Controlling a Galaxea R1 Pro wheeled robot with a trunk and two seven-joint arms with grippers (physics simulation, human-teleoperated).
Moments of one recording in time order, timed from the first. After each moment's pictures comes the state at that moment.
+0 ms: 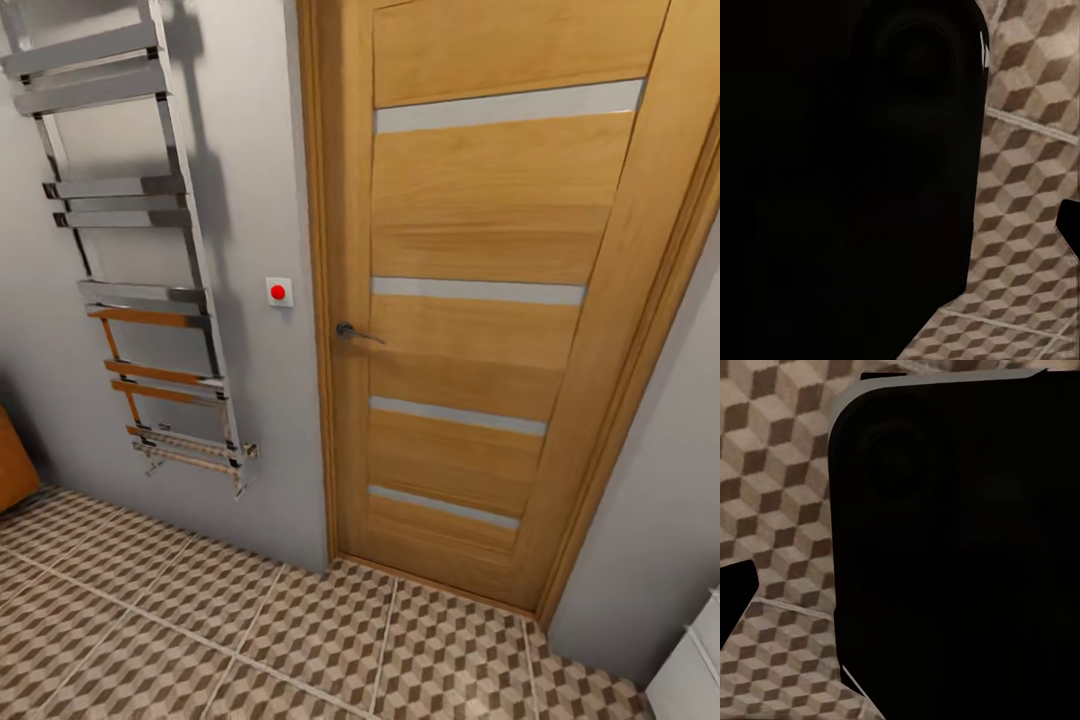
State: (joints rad) left arm 0.00 0.00 0.01 -0.03 0.00 -0.04 0.00; right arm 0.00 0.00 0.00 0.00 0.00 0.00 0.00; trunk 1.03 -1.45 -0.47
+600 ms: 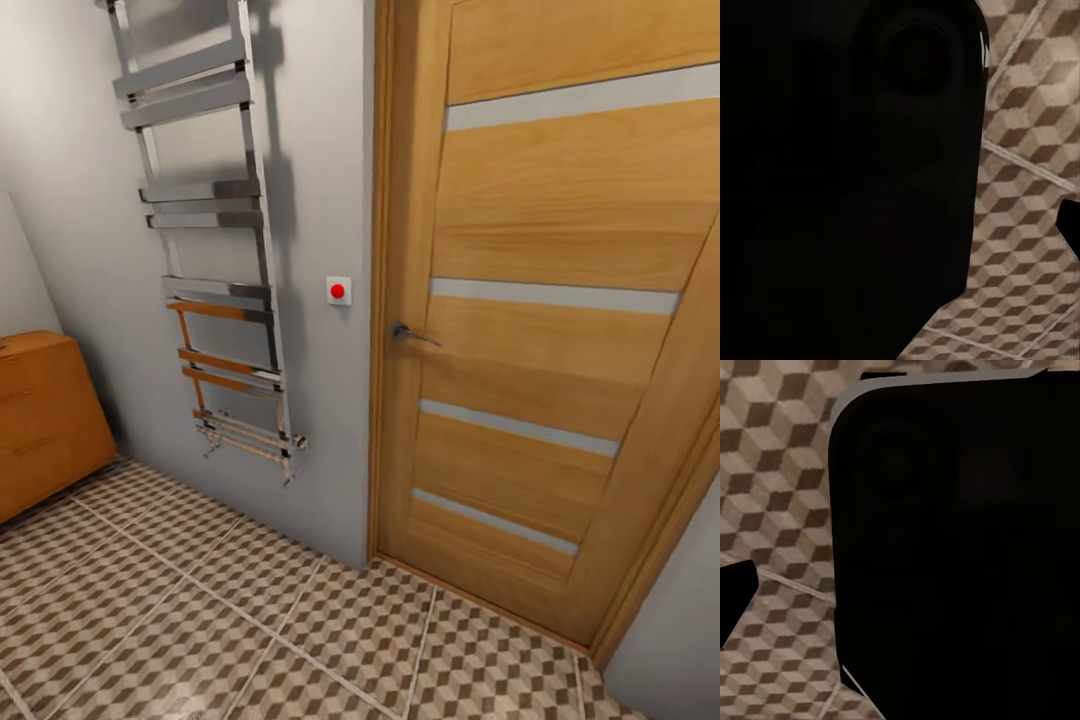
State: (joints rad) left arm 0.00 0.00 0.01 -0.03 0.00 -0.04 0.00; right arm 0.00 0.00 0.00 0.00 0.00 0.00 0.00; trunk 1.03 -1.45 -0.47
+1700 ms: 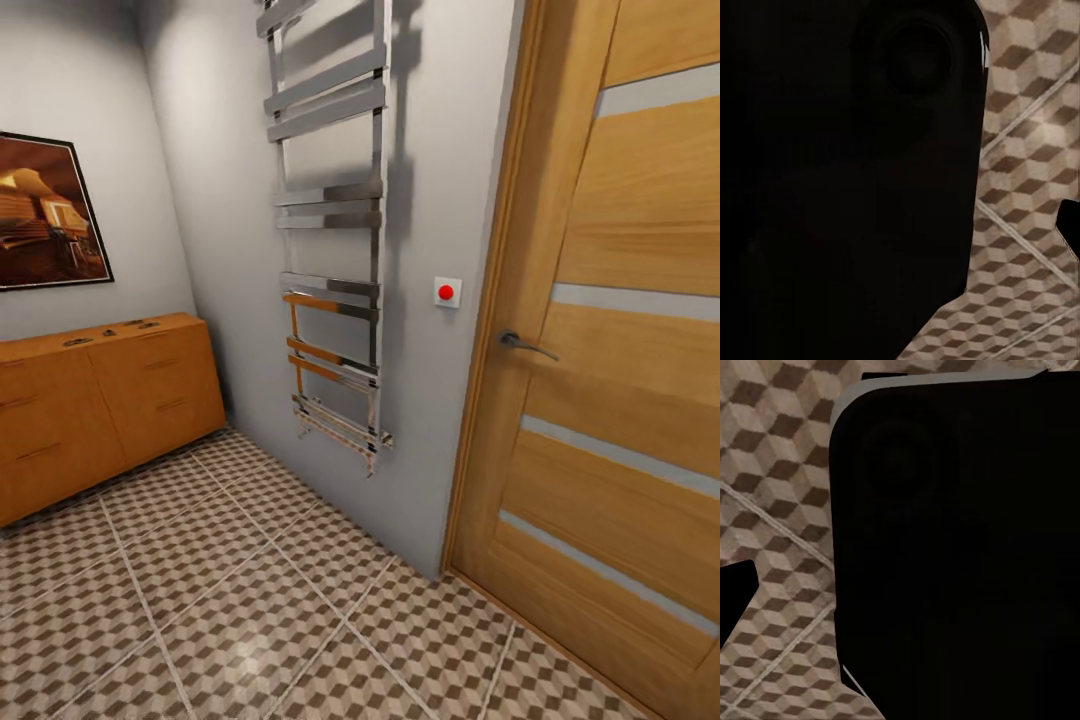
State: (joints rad) left arm 0.00 0.00 0.01 -0.03 0.00 -0.04 0.00; right arm 0.00 0.00 0.00 0.00 0.00 0.00 0.00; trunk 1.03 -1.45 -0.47
